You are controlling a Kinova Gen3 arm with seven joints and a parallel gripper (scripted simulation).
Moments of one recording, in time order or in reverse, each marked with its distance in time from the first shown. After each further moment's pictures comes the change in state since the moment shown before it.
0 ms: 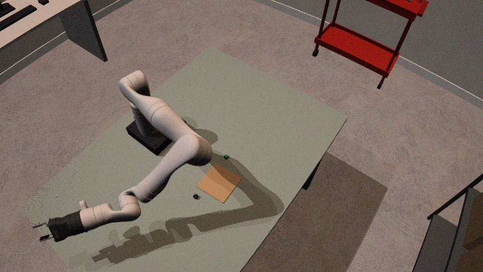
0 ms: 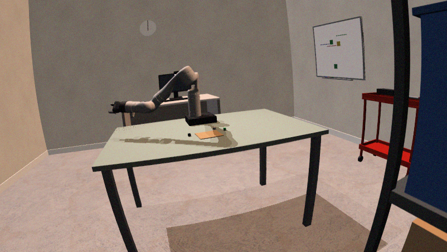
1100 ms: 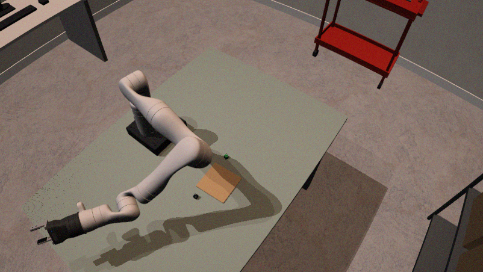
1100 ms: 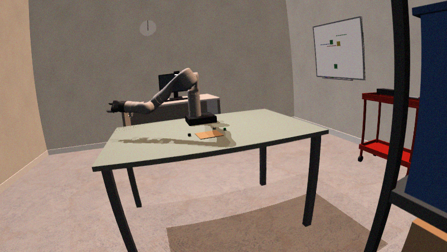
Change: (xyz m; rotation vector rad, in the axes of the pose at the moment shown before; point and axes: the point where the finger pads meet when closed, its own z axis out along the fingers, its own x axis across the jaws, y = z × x) arm 0.000 0.016 0.007 -0.061 -0.005 -0.033
